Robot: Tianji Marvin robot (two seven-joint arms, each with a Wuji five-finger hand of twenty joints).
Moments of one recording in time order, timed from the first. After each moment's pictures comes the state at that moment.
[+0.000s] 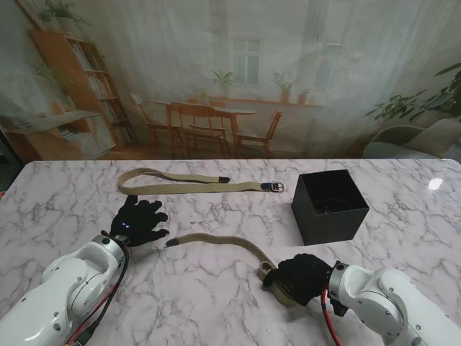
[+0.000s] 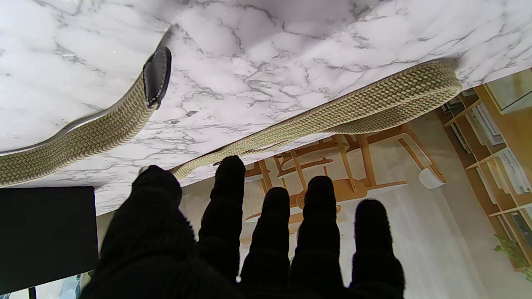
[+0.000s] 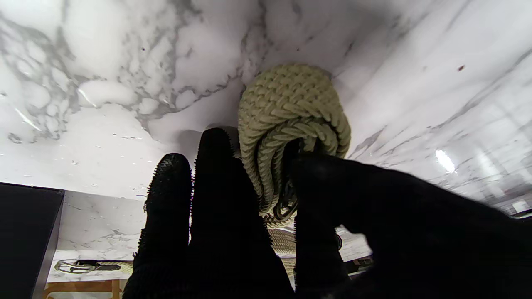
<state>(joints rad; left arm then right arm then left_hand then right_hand) 1.60 -1.01 -1.27 -1.60 1.32 -0.12 0.04 -1.71 -0.98 1.28 -1.71 -0.98 -0.46 0.40 0.90 -0.06 0.00 0.00 0.64 0.08 0.27 0.54 0.52 0.15 0.14 0.29 0.48 0.21 0.27 0.52 0.04 0.28 0.69 0.58 0.53 -0.69 1.41 0.17 0.45 -0.03 0.41 0.37 0.63 0.29 0.55 0.40 0.79 0.11 0.53 0.44 0.40 0.15 1.08 0.34</state>
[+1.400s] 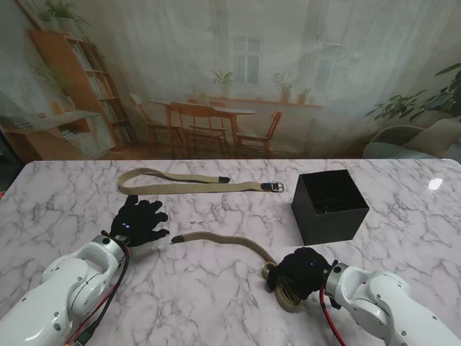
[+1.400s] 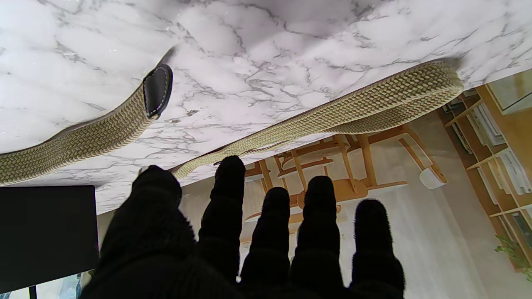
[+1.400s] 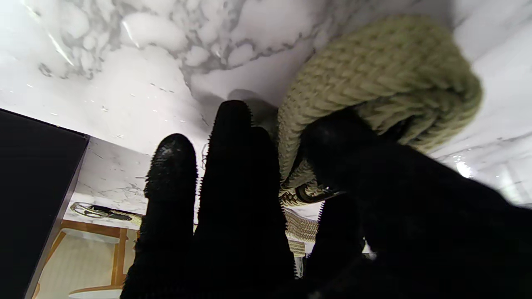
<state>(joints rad) 1.60 -1.01 -1.27 -1.60 1.32 -0.12 0.04 -1.69 -0.99 1.24 -1.65 -1.21 -0.45 0.15 0.90 -0.06 0.00 0.00 0.64 0.08 0.27 0.54 0.52 0.15 0.14 0.29 0.48 0.21 0.27 0.52 0.04 0.28 0.69 0.58 0.62 -0.80 1.18 -0.14 0.60 -0.36 0.69 0.34 0.98 0.10 0.44 0.32 1.10 0.01 0.39 0.45 0.62 0.15 1.19 0.40</state>
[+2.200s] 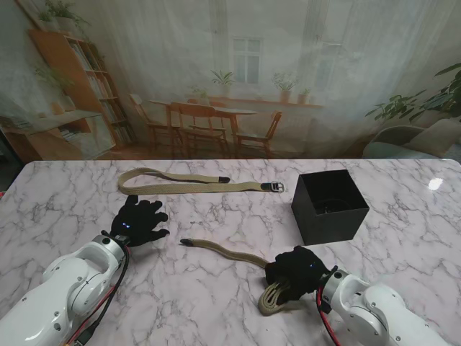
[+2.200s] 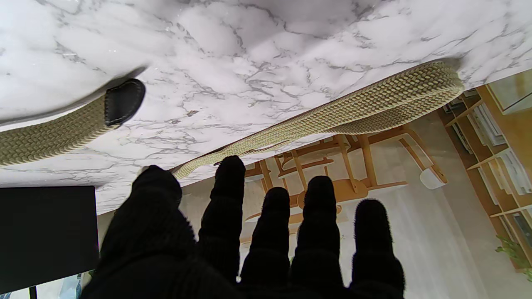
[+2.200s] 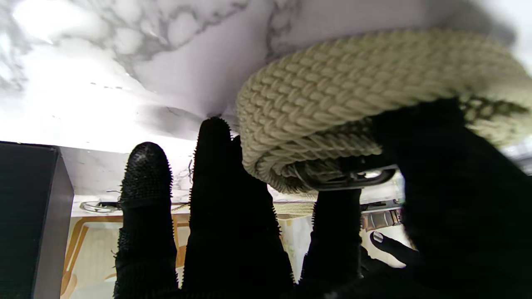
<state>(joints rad) 1.59 -1.01 -1.27 -1.60 1.32 -0.13 0.04 -1.70 -1.01 1.21 -1.57 -1.12 -0.39 -0.03 0.90 -0.06 0.00 0.00 0.64 0.08 0.27 0.54 0.52 0.15 0.14 0.29 0.48 0.21 0.27 0.52 0.04 0.28 0.69 0.58 0.52 -0.81 0.91 -0.31 0.66 -0.30 1.09 0.25 0.87 0.18 0.68 0.48 0.93 0.11 0.45 0.46 0.51 0.37 1.13 0.40</state>
